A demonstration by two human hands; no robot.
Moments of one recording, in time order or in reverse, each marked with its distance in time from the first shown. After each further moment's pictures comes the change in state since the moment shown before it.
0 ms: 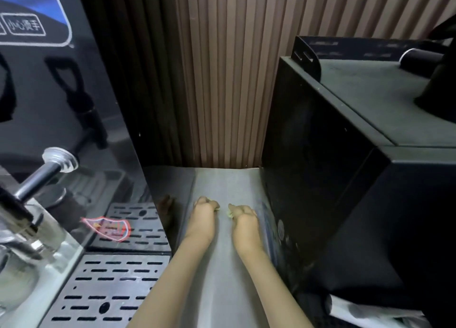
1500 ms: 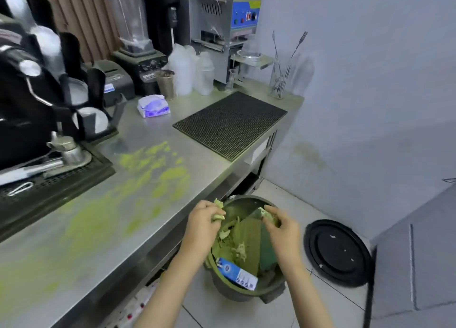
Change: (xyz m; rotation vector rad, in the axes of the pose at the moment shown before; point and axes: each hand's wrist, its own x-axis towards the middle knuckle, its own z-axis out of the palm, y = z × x) left_hand -0.657 0.304 0.159 -0.354 -0.682 0.771; right_hand -0.731 0.259 -0.319 0.357 0.922 0.891
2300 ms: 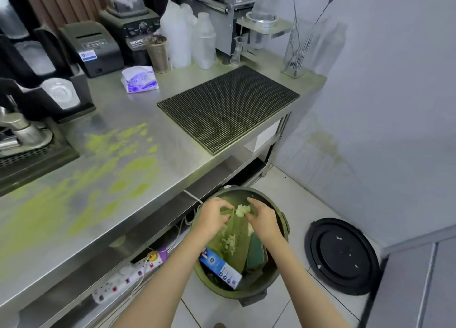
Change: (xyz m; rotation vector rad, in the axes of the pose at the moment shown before) left_hand 0.083 -0.005 0.136 0.103 -0.213 -0.259; right_hand 0.139 0.078 0.006 -0.312 -0.478 0.013
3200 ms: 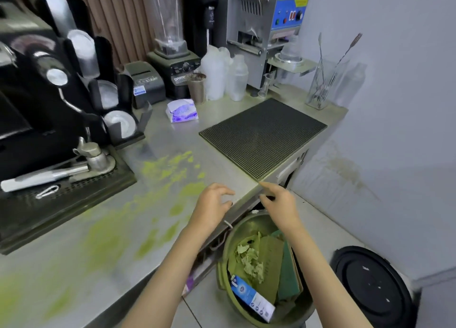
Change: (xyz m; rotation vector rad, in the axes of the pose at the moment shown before) left_hand -0.005 -0.022 -0.162 0.013 0.216 0.192; right_hand 0.001 -0.147 0.012 0.043 0.169 -0.230
